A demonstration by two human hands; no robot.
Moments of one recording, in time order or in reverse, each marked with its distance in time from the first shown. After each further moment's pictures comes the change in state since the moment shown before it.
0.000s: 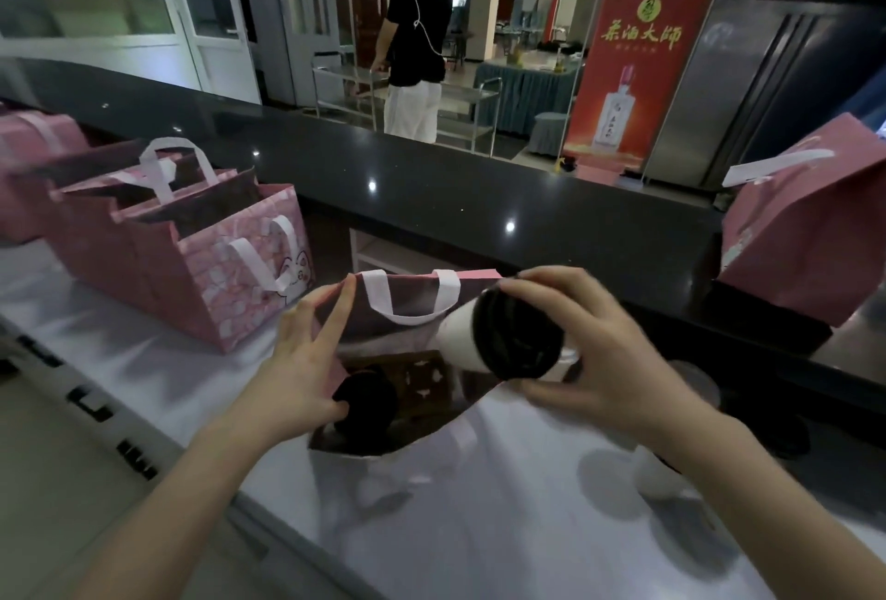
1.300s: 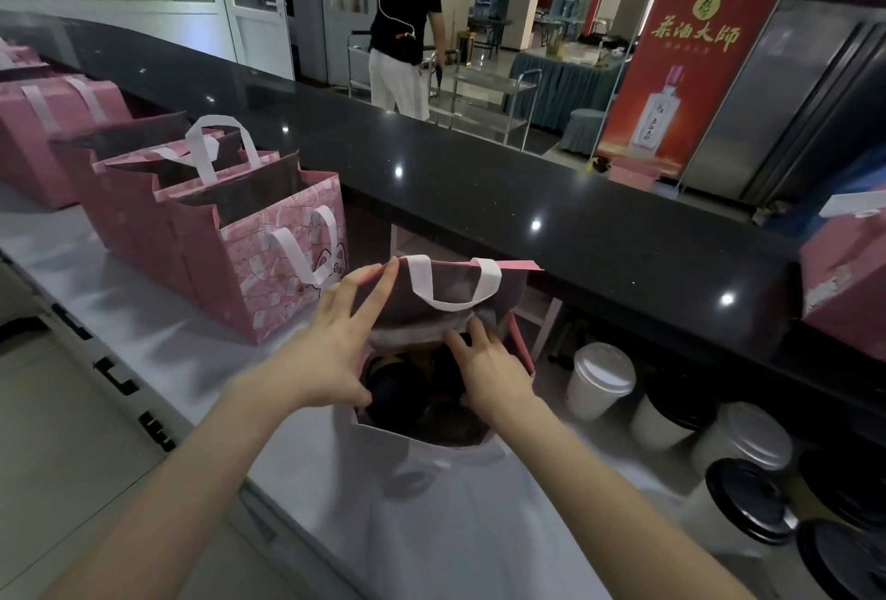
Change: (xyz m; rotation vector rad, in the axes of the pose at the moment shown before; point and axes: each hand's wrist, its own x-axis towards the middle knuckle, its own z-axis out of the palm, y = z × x) left_hand 0.036 -0.030 -0.026 -0.037 -0.207 -0.023; right_hand 0.092 0.012 0.185 -0.346 -0.484 0.324
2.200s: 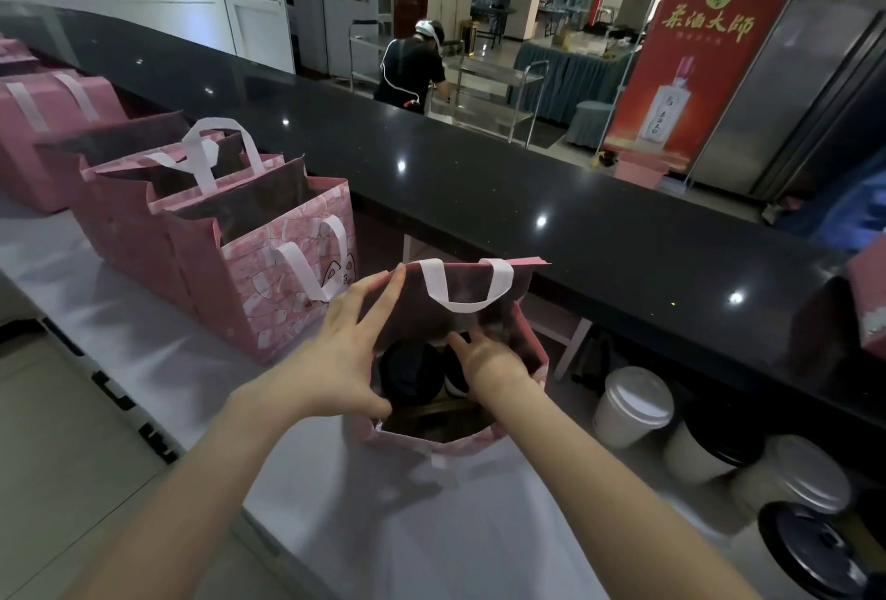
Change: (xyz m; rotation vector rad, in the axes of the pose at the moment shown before) left_hand 0.035 -0.046 0.006 -0.124 -0.006 0.009; right_hand 0.093 -0.003 0.014 -0.083 -0.285 0.060
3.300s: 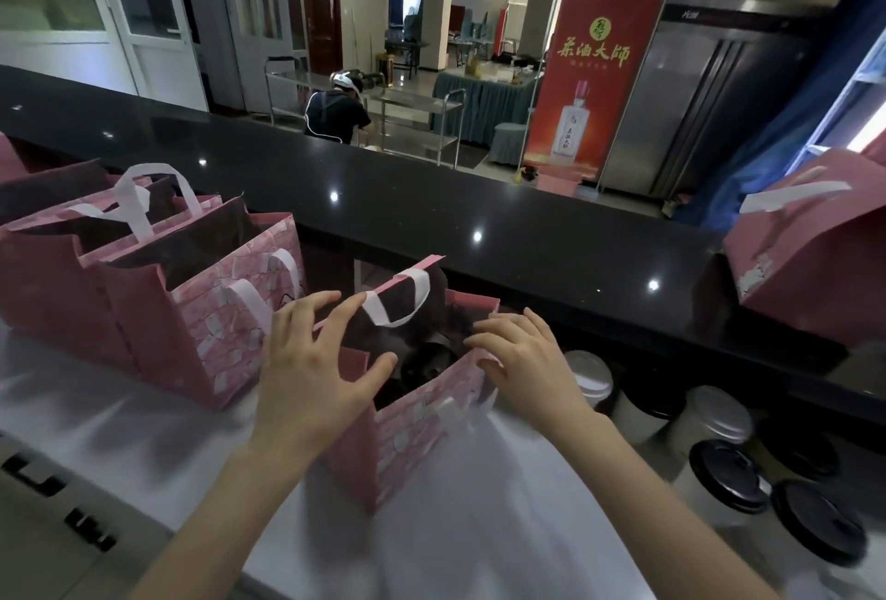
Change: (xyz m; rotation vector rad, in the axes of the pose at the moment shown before) left_hand -0.020 0.039 -0.002 0.100 0.522 -0.013; right_hand -0.118 0.038 -0.017 0.179 0.776 -0.060
